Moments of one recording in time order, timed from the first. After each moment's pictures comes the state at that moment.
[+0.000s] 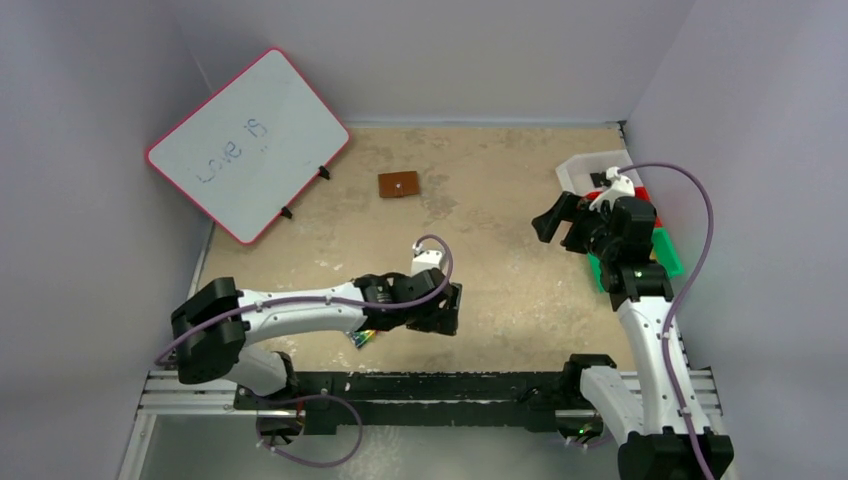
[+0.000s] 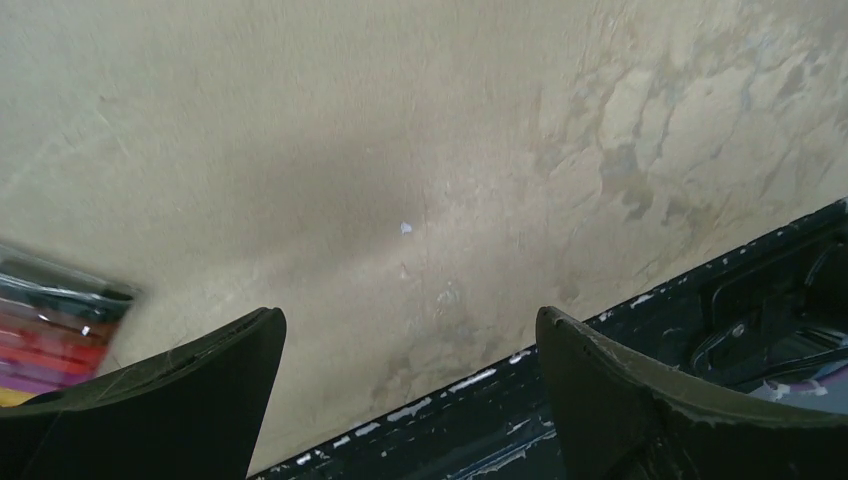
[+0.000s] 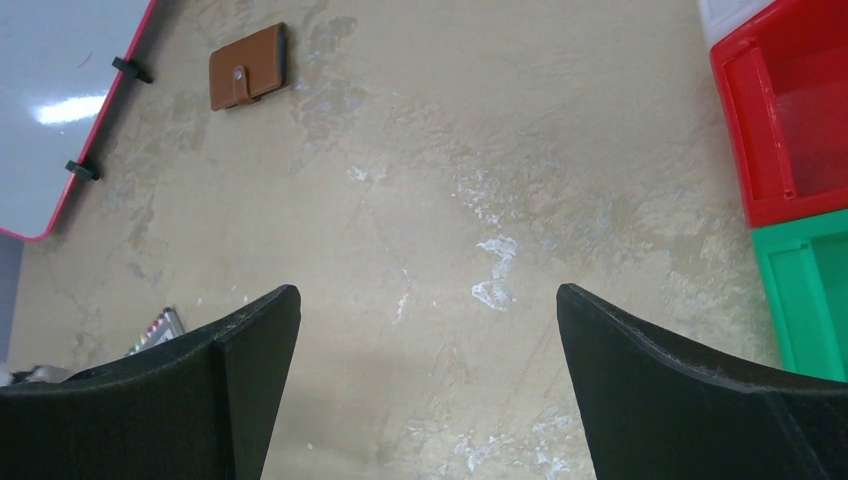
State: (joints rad) left arm -1.15 1.45 0.93 -0.44 -0.25 -0.90; right arm -0.03 0.84 0.82 -0.47 -0.25 0.35
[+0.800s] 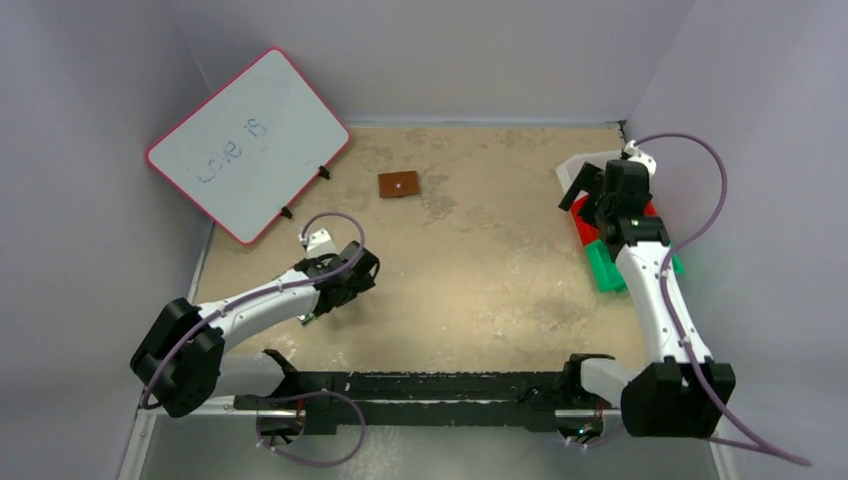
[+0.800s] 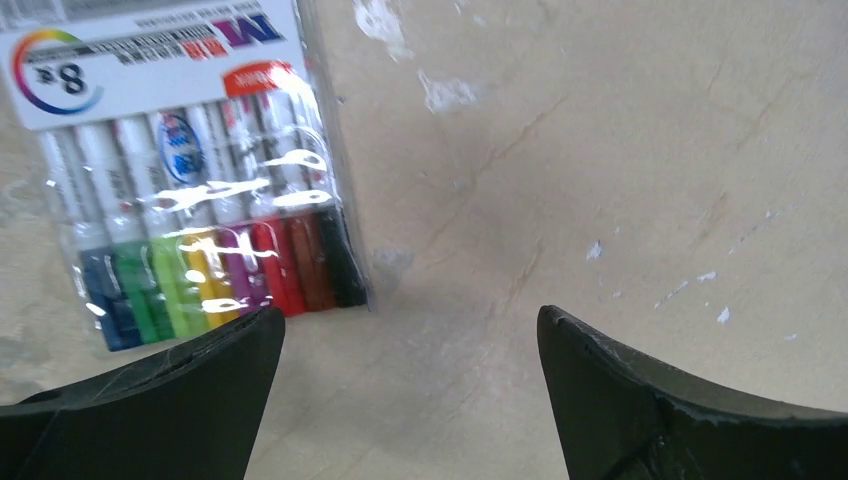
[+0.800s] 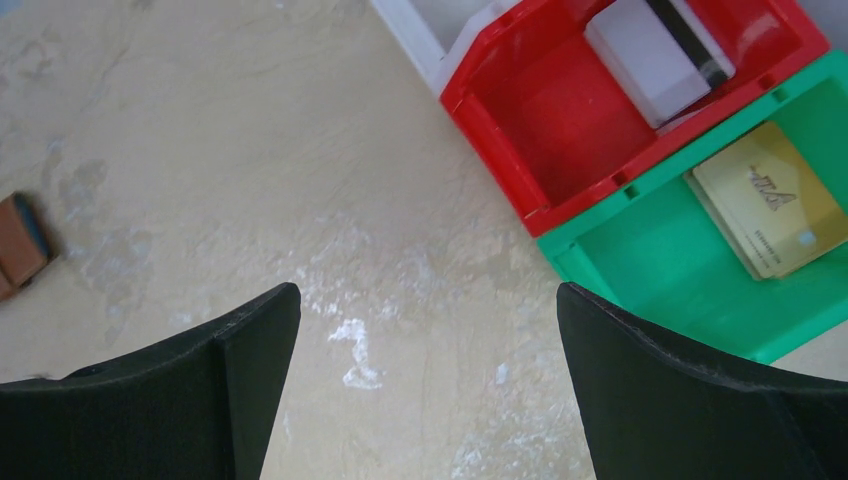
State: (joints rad) left arm -0.73 1.29 0.66 -0.61 -0.55 -1.18; right arm -0.03 1.11 1.02 -0.57 0.20 0.41
